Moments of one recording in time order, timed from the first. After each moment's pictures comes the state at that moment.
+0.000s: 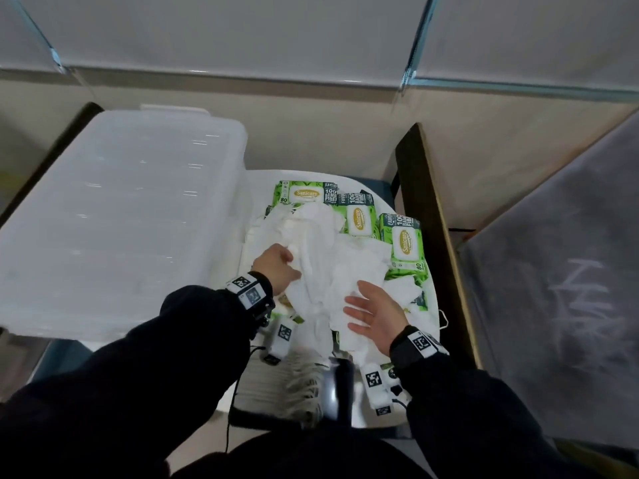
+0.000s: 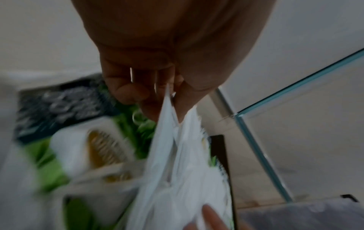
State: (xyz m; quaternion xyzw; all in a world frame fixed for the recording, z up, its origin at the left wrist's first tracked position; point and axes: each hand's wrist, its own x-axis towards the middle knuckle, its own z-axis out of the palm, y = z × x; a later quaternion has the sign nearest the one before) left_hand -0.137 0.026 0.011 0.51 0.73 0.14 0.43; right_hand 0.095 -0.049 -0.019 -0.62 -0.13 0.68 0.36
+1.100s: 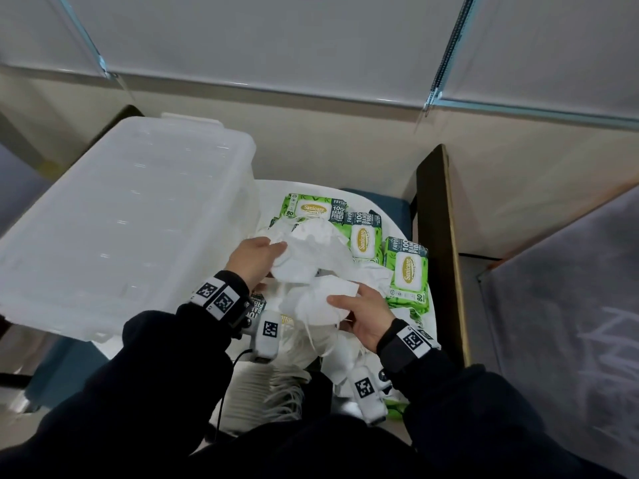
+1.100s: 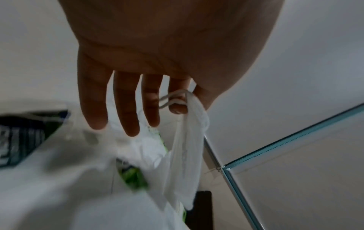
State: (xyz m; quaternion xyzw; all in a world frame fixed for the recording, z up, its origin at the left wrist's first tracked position) left_hand -0.127 0.037 0.077 0.36 0.75 0.28 0.47; right_hand 0.095 0.010 0.007 -0.55 -0.22 0.74 0.31
